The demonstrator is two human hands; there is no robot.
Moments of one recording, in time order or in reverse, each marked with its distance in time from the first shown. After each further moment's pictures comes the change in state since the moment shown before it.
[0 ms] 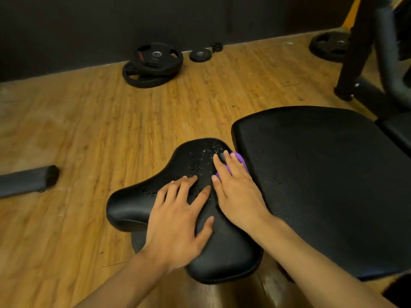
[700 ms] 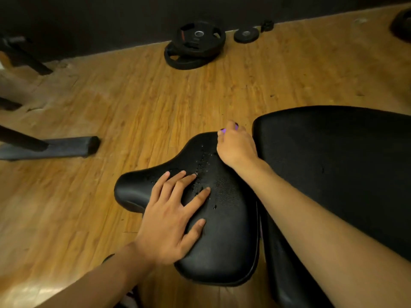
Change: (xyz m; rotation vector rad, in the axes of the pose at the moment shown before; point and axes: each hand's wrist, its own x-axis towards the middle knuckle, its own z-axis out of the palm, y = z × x) left_hand -0.007 0.011 -0.002 0.047 -0.013 -0.055; right_hand 0.126 0.008 0.000 0.159 -0.149 0.143
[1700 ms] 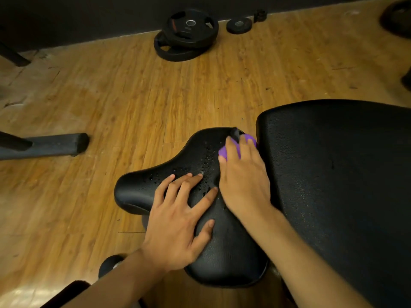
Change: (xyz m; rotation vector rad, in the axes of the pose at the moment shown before) left_hand 0.000 -0.007 0.007 -0.052 0.015 -0.010; right_hand -0.086 -0.001 0.025 -0.207 0.168 -0.083
